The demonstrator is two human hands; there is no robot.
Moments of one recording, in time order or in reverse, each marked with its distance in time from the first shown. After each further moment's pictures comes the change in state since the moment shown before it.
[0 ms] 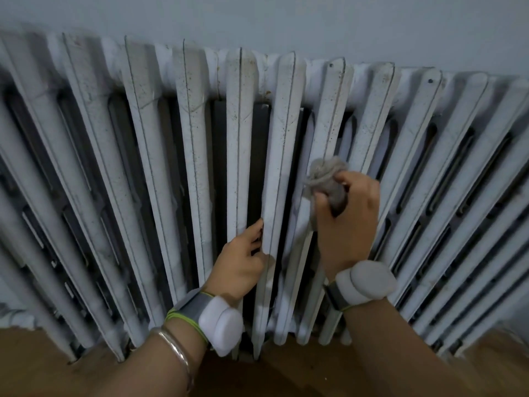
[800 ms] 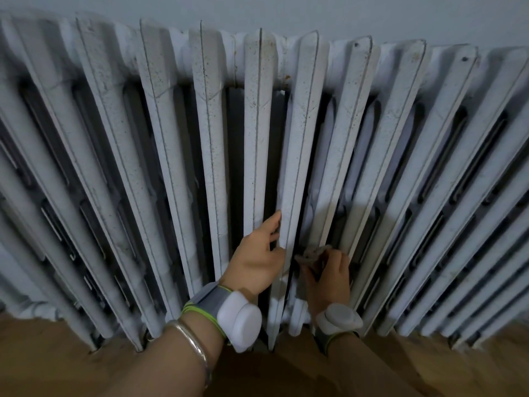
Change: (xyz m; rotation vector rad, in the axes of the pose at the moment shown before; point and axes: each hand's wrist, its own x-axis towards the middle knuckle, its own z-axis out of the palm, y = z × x) left_hand -0.005 0.002 -0.006 0.105 -0.057 0.033; right_hand -0.137 0.051 0.031 -0.077 -0.374 0.427
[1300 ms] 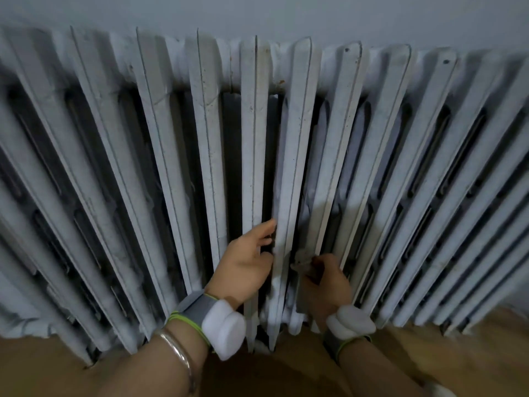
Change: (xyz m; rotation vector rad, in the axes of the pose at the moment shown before) left_hand -0.010 -0.012 -0.016 -0.003 0.015 0.073; right_hand -0.013 -0.022 -0.022 0.012 -0.199 0.172
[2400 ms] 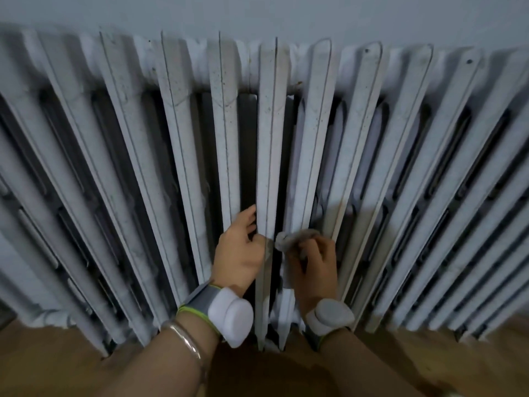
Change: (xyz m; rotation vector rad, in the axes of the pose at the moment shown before) left_hand 0.010 -0.003 -0.018 -0.058 0.261 -0.073; right_hand 0.008 -0.039 0.031 0.040 0.263 -0.510
